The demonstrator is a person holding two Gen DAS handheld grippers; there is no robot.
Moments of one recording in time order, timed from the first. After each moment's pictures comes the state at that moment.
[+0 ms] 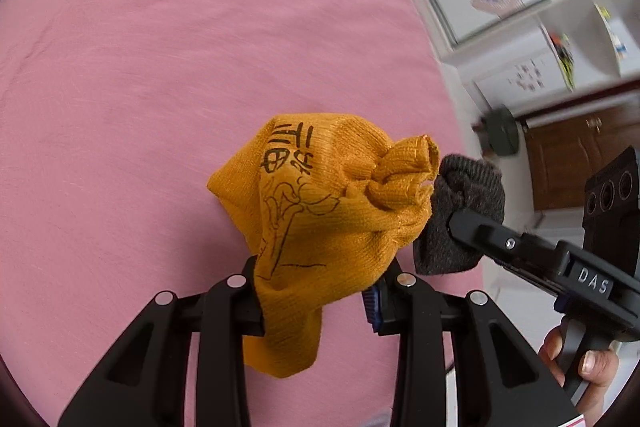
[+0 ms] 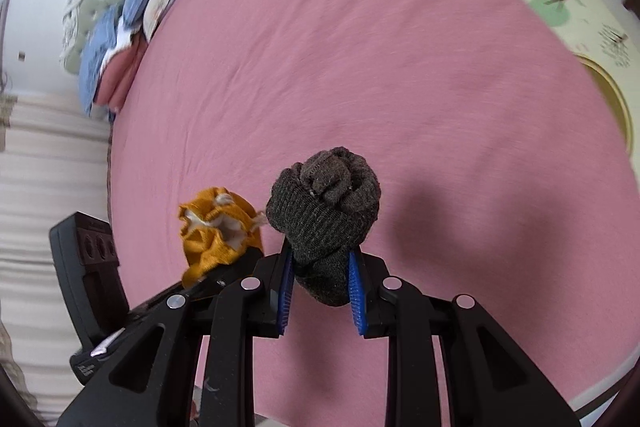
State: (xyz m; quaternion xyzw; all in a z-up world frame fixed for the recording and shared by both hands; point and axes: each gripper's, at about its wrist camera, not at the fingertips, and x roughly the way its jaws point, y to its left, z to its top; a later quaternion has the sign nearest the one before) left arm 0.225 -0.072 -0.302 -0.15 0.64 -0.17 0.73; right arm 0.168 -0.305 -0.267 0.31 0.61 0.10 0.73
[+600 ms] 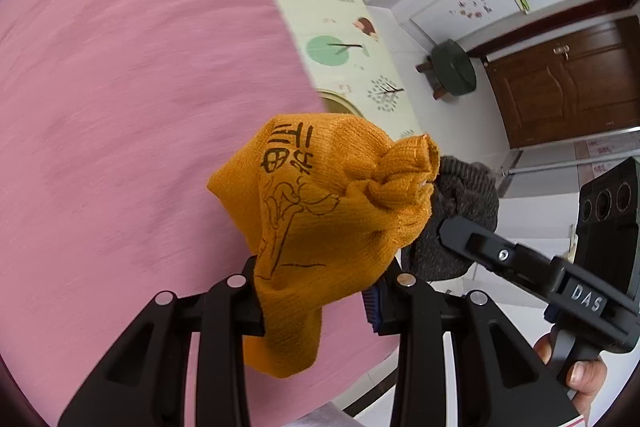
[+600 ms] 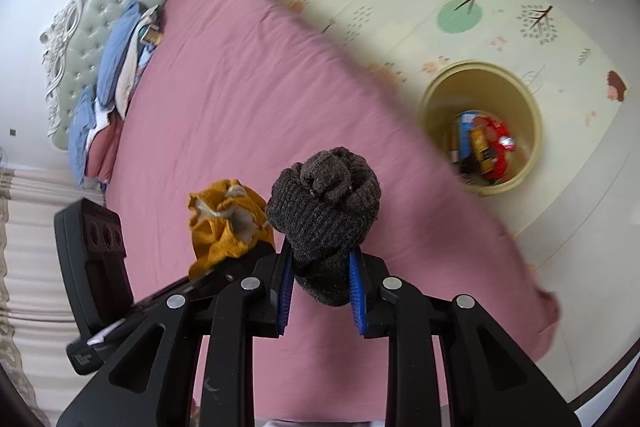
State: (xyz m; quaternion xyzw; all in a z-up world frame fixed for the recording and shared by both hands) left arm 0.214 -0.333 -0.286 -0.09 0.66 -0.27 0.69; right arm 0.115 -0.524 -0.259 0.36 0.57 0.02 0.74
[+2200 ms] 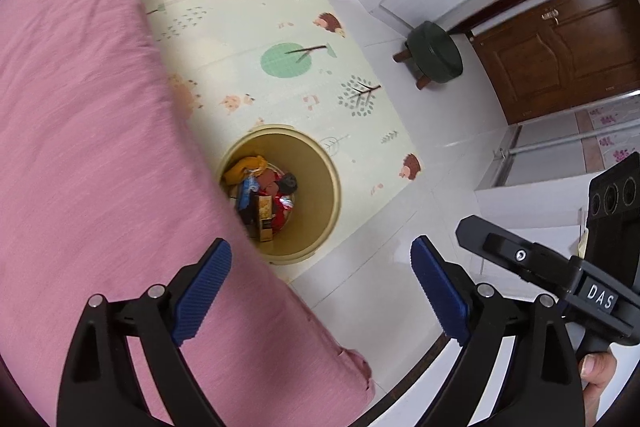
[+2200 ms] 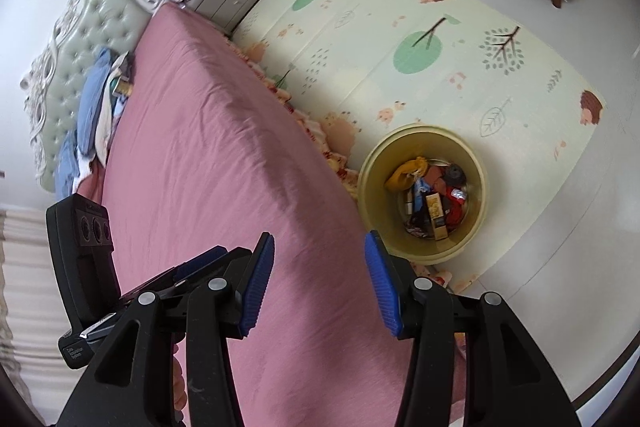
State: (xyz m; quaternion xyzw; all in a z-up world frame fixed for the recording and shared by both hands) left arm 0.287 -0.475 -0.289 -0.04 0.65 -0.29 0.70; right arm 0.161 -0.670 -0.266 0.37 0.55 -0.02 0.75
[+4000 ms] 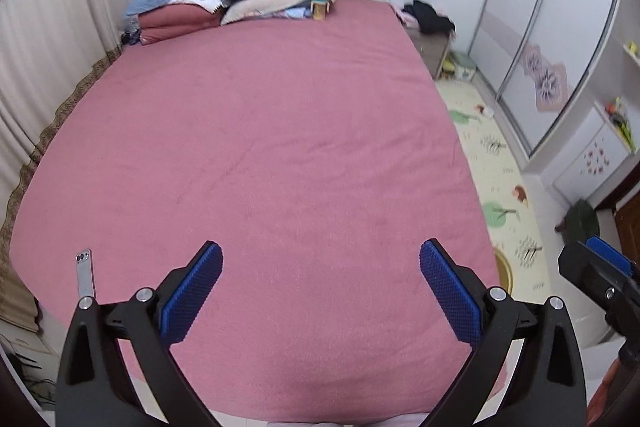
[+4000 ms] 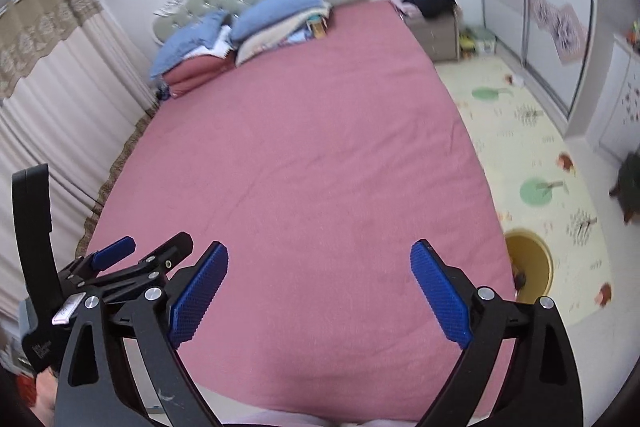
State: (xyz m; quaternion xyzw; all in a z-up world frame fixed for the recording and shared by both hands) left arm 0.078 -0.083 -0.010 -0.06 0.46 0.09 0.88; right arm 0.065 -0.308 -0.029 0.11 0.43 0.18 0.88
